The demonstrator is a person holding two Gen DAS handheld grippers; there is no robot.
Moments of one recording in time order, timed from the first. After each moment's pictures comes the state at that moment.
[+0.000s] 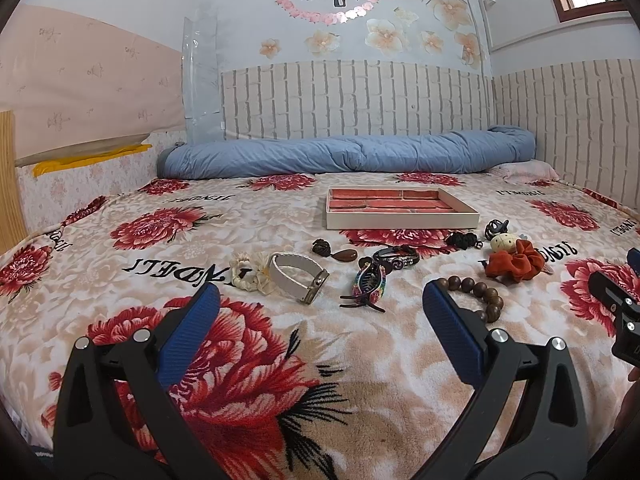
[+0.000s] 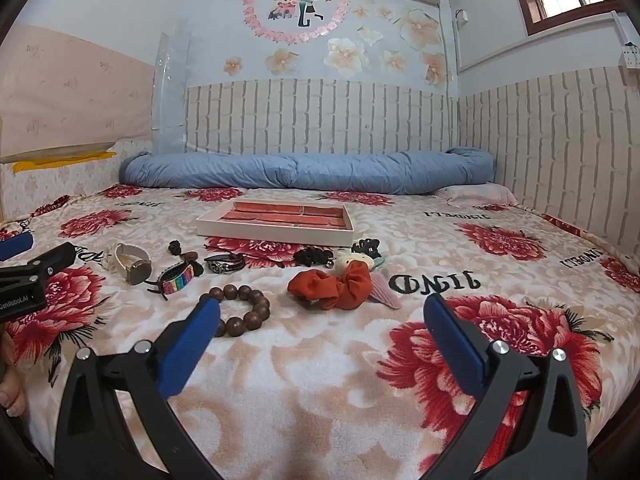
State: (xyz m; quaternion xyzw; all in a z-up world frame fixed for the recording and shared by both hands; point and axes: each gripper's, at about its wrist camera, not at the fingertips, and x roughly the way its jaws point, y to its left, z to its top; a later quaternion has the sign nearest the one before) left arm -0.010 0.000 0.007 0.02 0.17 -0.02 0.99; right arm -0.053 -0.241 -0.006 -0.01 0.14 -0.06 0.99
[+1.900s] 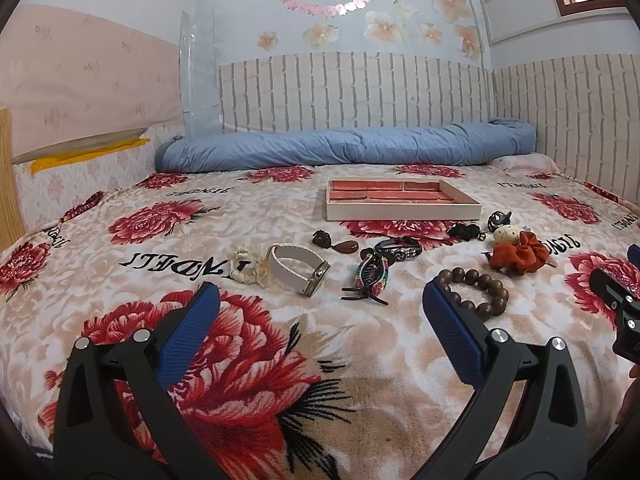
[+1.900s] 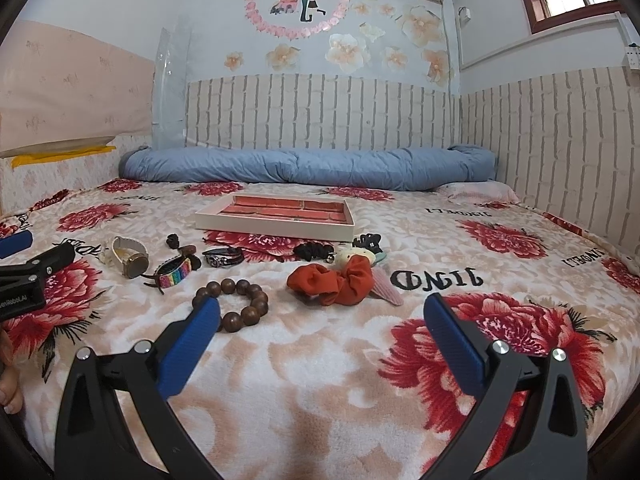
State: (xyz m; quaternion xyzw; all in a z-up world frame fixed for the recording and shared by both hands) left arm -0.005 0.001 -0.008 0.03 0.18 -0.02 0.98; right arm -0.049 -0.239 -0.012 -0.01 0.15 -0.06 0.99
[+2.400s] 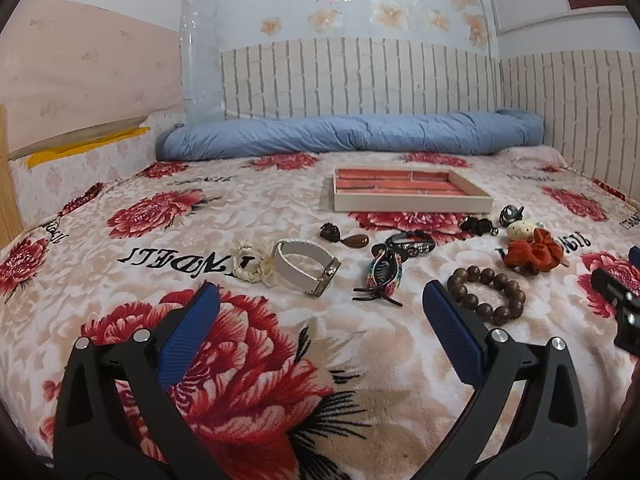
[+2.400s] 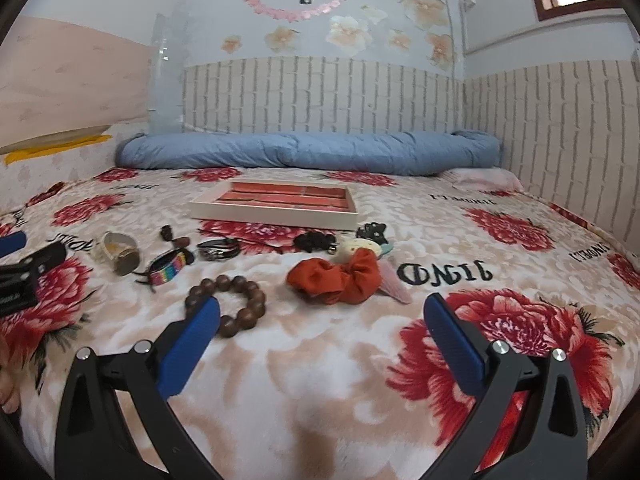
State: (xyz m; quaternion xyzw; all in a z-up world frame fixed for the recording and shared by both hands) left arm 0.024 0.005 -0.003 0.03 0.21 -0.02 0.98; right arm -0.017 -0.241 -0.014 0.00 0.19 -0.07 0.98
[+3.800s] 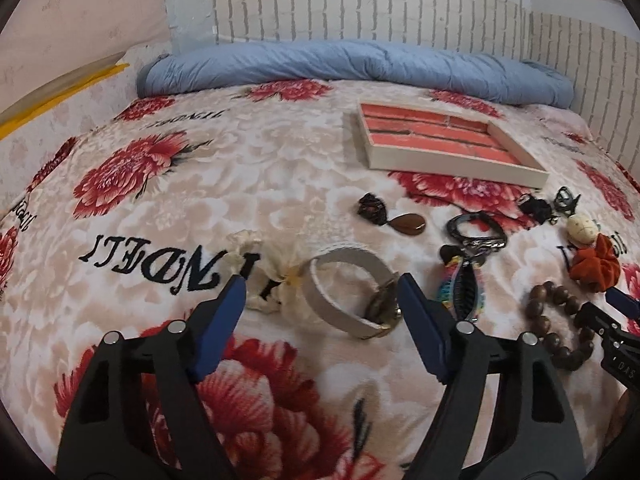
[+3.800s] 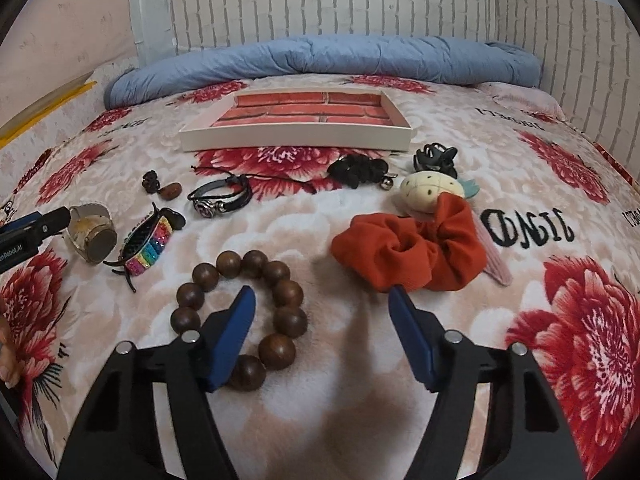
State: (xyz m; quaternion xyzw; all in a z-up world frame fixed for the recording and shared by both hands) left arm 0.165 0.046 -0.016 0.02 0.36 -0.01 0.93; right arm 0.106 -0.218 -0.047 0.03 0.37 -0.04 0.93
